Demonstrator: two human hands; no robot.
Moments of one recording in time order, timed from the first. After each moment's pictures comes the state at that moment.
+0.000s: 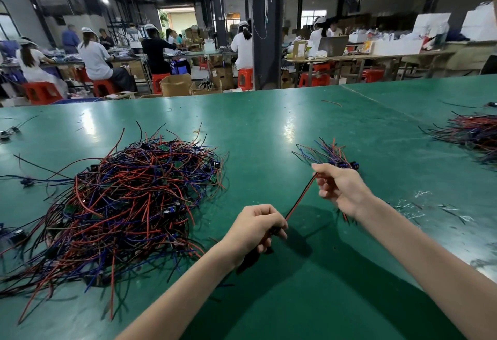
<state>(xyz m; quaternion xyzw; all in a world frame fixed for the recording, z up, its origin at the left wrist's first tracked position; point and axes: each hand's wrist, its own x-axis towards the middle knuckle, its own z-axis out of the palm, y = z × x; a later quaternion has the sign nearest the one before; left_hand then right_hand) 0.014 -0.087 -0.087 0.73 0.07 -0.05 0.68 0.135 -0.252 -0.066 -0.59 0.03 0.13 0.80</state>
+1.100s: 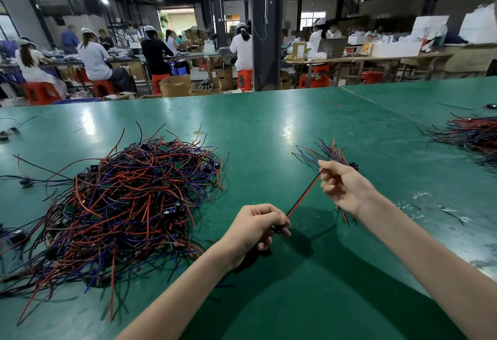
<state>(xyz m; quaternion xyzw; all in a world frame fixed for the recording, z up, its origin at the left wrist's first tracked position) 0.013 -0.086 -0.085 0.70 0.06 -0.05 0.71 0.140 -0.258 -0.063 -0.51 0.06 0.17 0.84</state>
